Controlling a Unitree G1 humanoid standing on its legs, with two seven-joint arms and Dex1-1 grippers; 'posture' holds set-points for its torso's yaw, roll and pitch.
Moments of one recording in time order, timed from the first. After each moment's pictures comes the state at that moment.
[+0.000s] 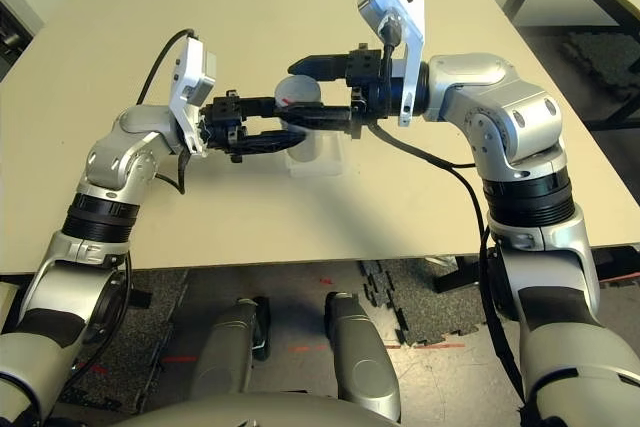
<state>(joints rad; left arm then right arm) -0.76 0.41 -0.13 0.18 -0.42 0.34 -1.18 -0.88 -0.57 0.08 -0.10 0.56 0.74 1.06</state>
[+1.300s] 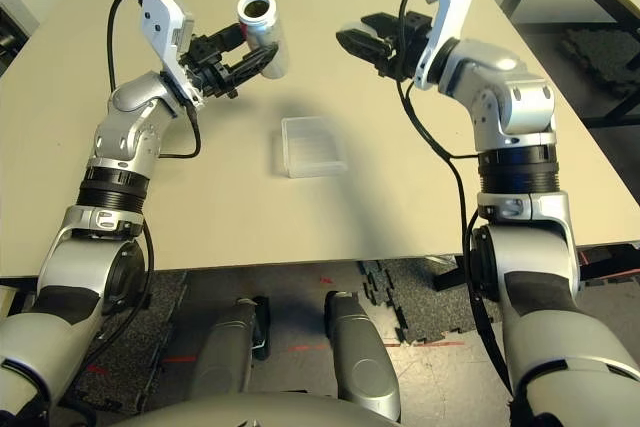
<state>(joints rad) -0.92 0.33 0.09 0.61 -0.25 -0.04 -0.65 -0.86 -0.45 -0.13 0.28 0.41 0.55 0.61</state>
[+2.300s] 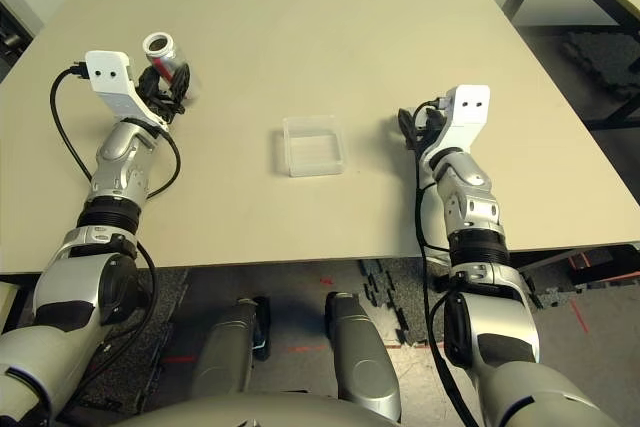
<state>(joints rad) -0.81 0.32 0.26 0.85 -0.24 -0.19 -0.32 -0.60 -0.30 -0.23 0.63 0.25 0.07 0.31</state>
